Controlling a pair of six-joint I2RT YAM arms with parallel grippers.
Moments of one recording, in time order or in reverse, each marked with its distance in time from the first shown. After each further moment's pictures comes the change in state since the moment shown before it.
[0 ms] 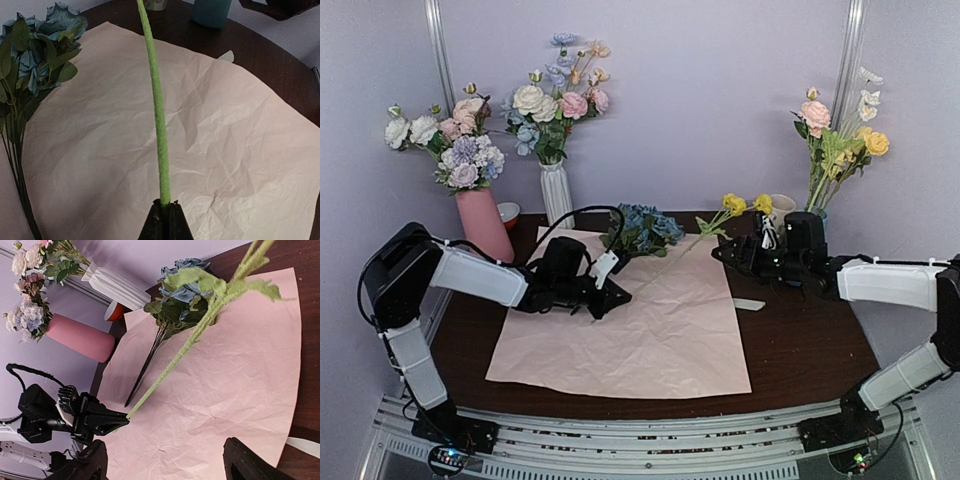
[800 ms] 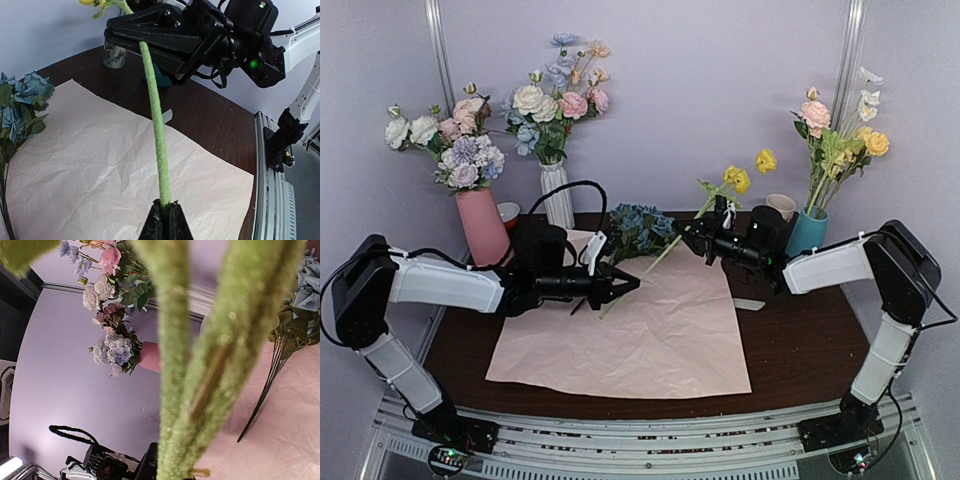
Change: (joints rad) left arm -0.055 -0.219 -0.082 0.134 0.129 -0.226; right arm 0.131 0.394 0.165 0.717 -0.049 0.598
